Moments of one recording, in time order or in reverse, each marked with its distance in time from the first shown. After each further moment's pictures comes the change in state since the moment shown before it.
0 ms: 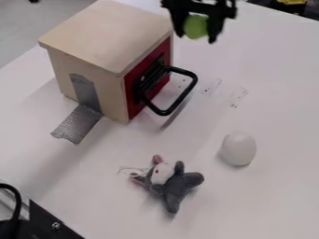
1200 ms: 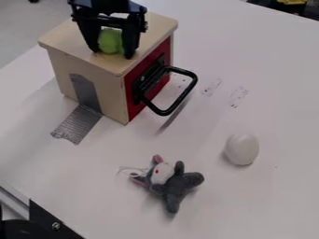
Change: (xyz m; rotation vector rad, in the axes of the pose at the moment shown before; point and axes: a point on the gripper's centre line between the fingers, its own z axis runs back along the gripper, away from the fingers) arm -0.058 0.091 -0.005 0.112 0.158 0.122
